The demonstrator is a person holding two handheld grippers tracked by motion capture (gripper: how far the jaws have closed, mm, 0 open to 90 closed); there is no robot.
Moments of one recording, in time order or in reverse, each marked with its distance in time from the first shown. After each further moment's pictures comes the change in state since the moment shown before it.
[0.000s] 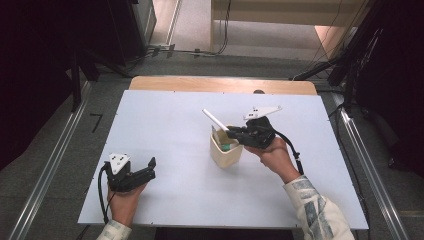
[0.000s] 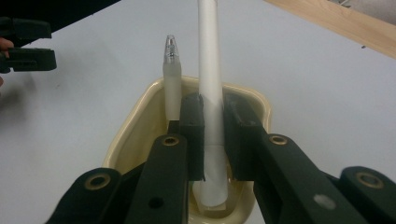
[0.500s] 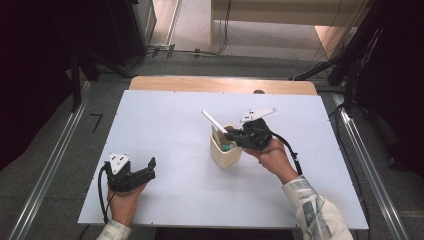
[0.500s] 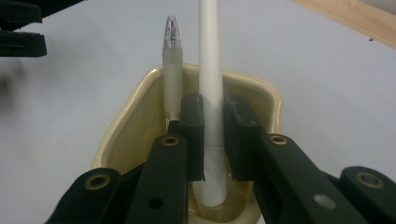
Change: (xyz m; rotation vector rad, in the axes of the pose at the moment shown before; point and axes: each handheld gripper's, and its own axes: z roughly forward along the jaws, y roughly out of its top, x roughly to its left) left arm 0.000 0.000 0.000 0.002 0.000 0.001; right arm 0.003 -0.003 0.009 0.040 -0.011 -0.026
